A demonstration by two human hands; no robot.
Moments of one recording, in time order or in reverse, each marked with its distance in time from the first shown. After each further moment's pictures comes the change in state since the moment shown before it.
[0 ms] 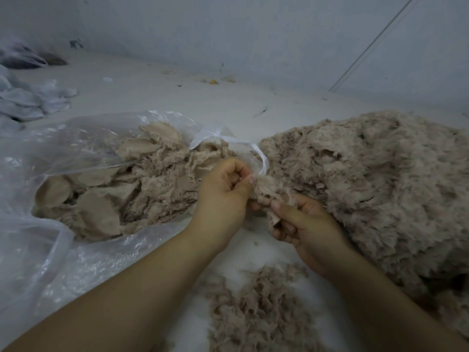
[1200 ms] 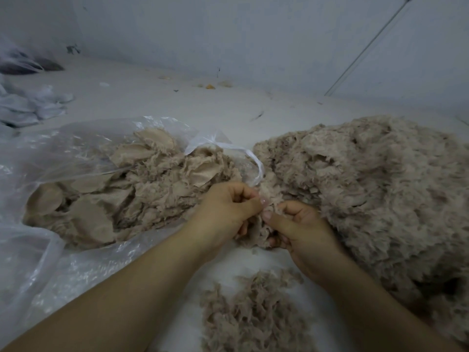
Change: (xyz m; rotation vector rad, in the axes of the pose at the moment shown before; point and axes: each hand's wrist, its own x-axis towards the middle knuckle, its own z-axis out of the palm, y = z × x) left_hand 0.001 -0.001 -0.005 0.088 -0.255 -0.283; right_hand 0.003 0.004 -0.001 -0.051 -0.002 -0.054
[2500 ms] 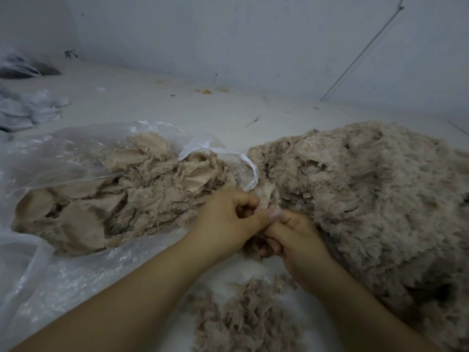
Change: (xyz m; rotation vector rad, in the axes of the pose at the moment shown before) left_hand -0.005 0.004 0.010 0.373 0.035 0.319; right_hand -0.003 0.004 0.000 -0.058 -0.056 -0.055
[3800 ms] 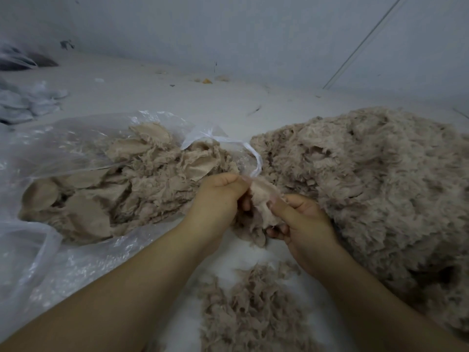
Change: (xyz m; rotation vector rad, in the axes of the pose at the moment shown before) left_hand 0.004 -0.001 -0.004 -0.408 0.099 -0.376; right_hand -0.003 -0.006 0.002 0.093 0.139 0.049
